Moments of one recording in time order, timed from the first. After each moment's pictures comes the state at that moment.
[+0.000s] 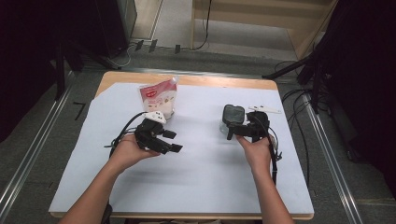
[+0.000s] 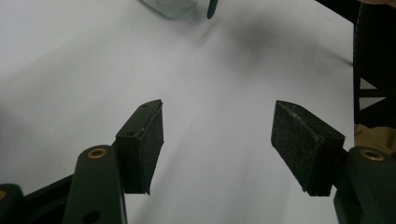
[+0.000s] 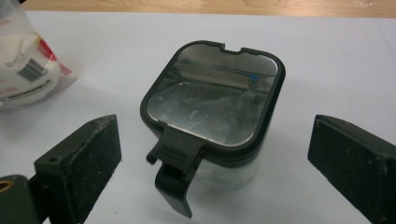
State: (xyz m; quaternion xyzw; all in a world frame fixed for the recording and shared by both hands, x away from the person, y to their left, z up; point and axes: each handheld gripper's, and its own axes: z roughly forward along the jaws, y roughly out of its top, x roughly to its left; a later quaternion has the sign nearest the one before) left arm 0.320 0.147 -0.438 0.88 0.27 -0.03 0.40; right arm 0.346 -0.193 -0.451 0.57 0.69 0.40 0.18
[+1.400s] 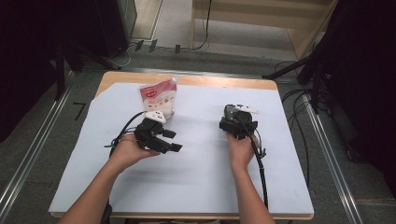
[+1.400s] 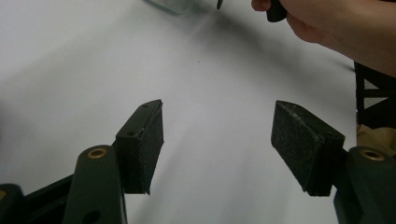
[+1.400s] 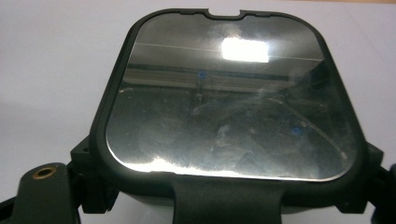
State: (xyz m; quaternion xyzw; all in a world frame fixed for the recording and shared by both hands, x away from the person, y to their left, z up) left arm 0.321 0.146 -0.439 0.88 0.27 -0.03 0.40; right arm 0.371 -0.158 -0.489 0.62 0.66 0.33 0.26
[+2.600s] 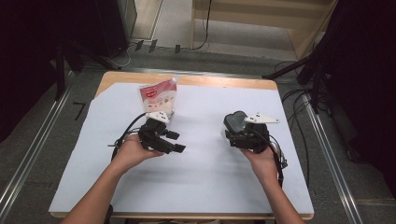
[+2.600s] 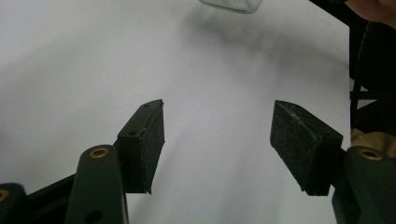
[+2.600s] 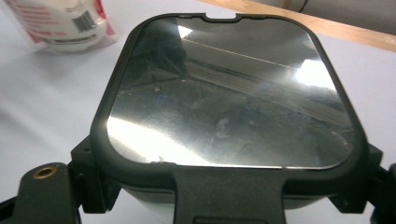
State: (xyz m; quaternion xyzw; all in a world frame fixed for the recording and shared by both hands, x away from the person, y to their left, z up) left arm 0.323 0.136 -0.445 0.87 0.27 -0.05 0.40; right arm 0.311 -0.194 -0.449 0.46 0.76 0.41 0.20
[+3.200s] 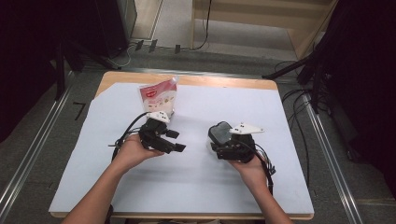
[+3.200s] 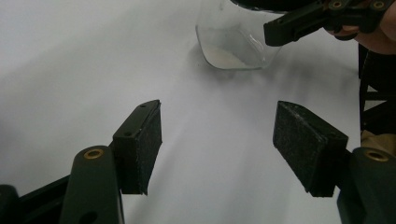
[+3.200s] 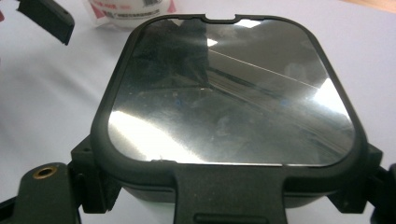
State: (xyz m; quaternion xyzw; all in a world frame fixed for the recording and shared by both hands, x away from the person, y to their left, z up) left arm 0.325 0.138 -0.445 0.87 0.27 -0.04 0.40; right arm 0.292 -0.160 -0.469 0.42 0.79 0.42 0.15
